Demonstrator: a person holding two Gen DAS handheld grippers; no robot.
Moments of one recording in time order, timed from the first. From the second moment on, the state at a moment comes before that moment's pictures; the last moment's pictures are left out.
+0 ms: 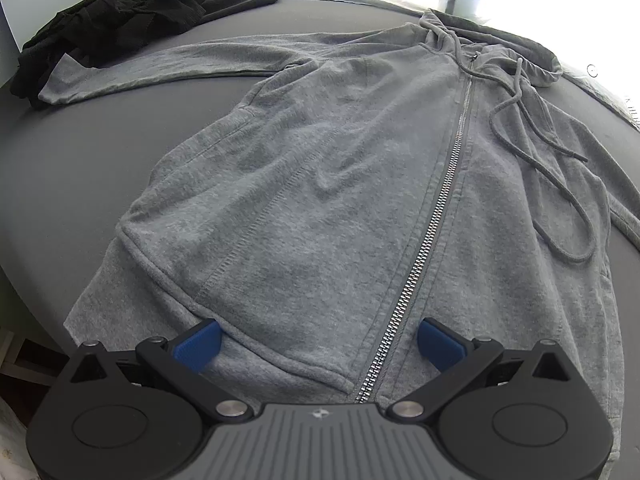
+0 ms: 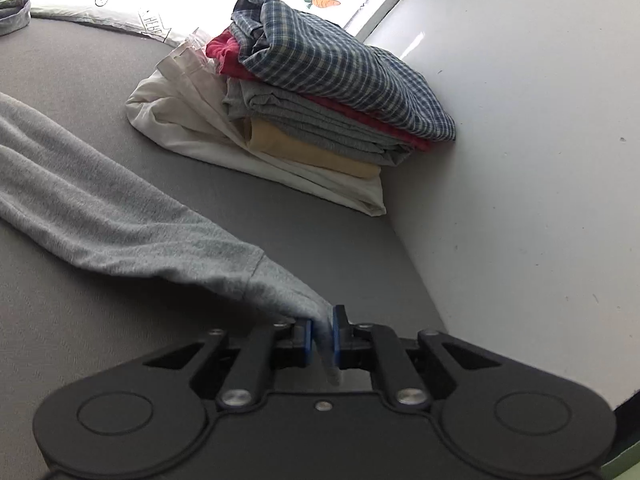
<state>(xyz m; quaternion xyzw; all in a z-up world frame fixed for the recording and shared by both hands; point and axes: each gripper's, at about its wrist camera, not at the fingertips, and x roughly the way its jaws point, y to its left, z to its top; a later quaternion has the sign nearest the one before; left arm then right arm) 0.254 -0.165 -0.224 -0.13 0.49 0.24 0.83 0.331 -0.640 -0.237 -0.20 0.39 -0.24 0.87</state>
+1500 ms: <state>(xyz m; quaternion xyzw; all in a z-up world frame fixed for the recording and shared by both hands) 0.250 -0.168 -0.223 -0.12 0.48 0.24 0.84 0.291 -0.744 -0.181 0.46 0.12 -0.06 0.88</state>
